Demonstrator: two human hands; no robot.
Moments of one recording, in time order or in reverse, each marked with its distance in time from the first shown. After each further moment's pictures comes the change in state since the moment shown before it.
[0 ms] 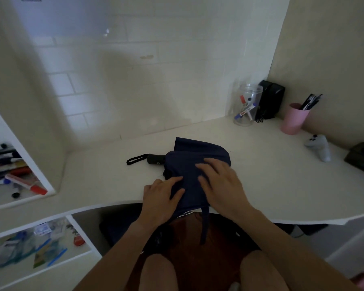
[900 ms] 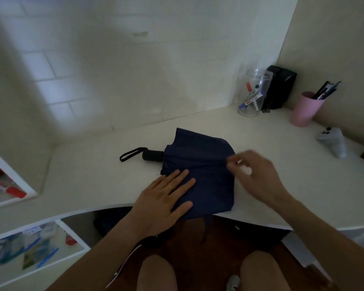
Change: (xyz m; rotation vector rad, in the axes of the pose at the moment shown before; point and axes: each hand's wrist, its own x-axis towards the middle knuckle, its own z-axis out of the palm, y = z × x) left_hand 0.007 -0.024 0.006 0.245 -0.261 0.376; right_hand 0.023 0.064 -0.024 0.285 -0.075 0.277
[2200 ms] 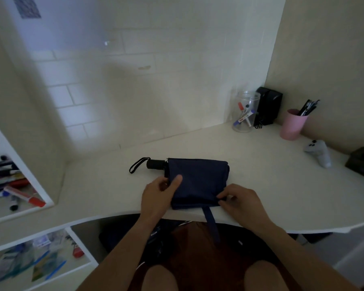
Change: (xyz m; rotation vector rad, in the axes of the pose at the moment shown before) left_hand 0.024 0.021 -0.030 -0.929 0.359 -0.678; right_hand -0.043 0.018 0.027 0.007 -0.062 -0.065
